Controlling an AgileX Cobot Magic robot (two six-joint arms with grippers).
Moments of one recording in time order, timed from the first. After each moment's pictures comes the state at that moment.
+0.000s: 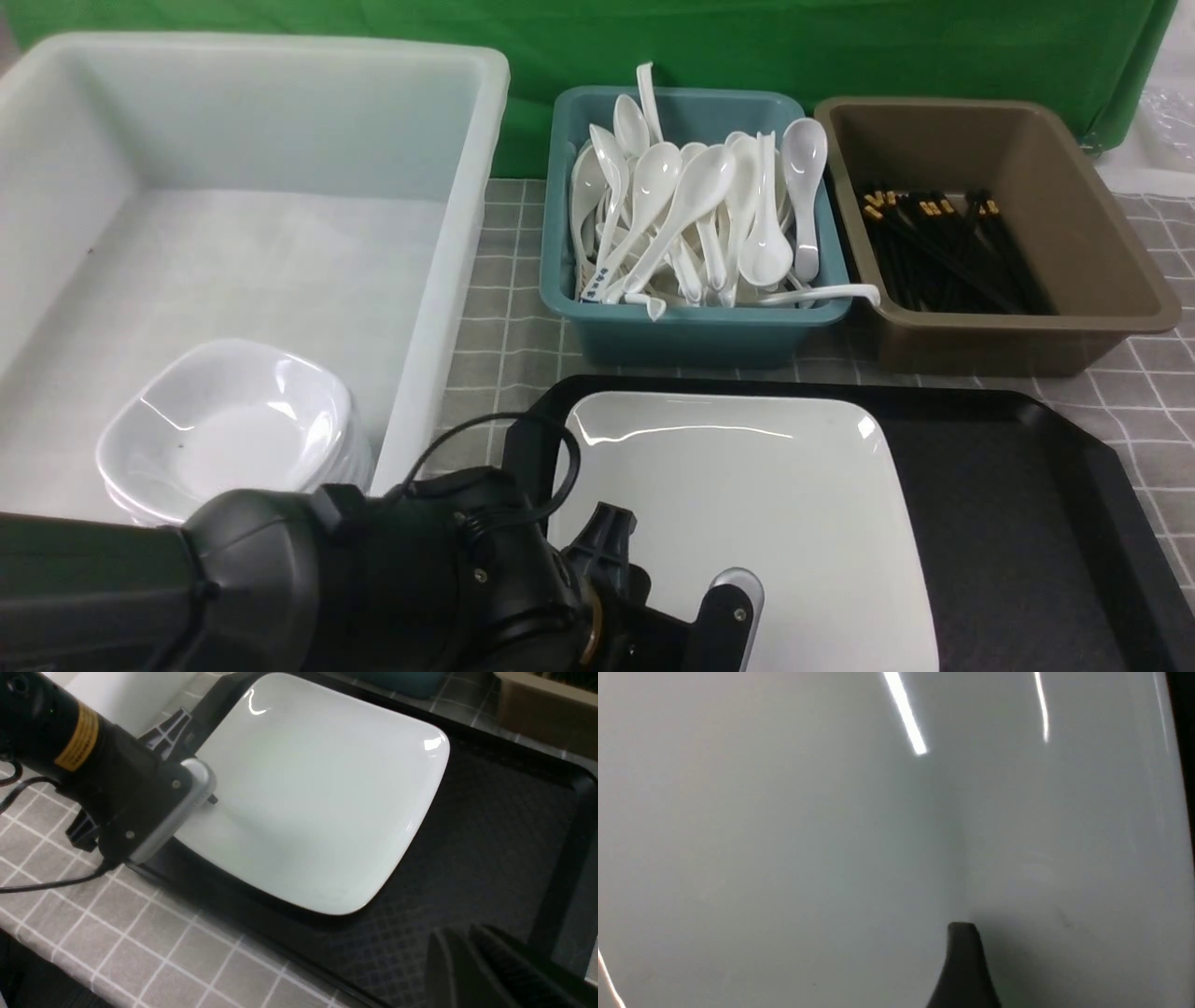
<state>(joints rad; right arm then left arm) 0.53 0.46 -0.80 0.02 0.98 0.08 -0.95 1.72 -0.86 0.28 0.45 0.78</state>
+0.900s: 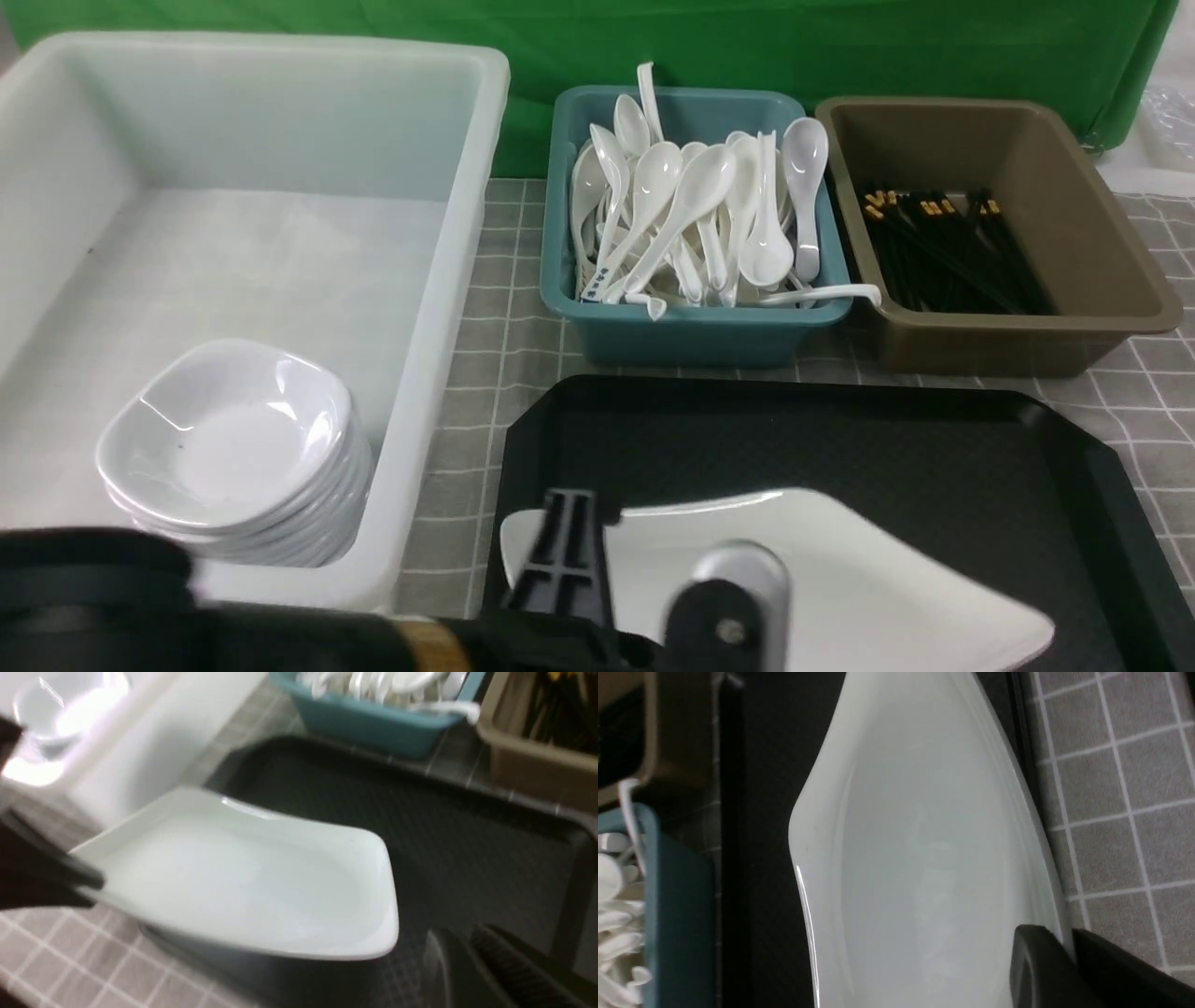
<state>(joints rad) 0.53 0.47 -0.86 0.01 0.89 0.15 -1.21 1.10 -0.84 0.20 0.58 0.49</state>
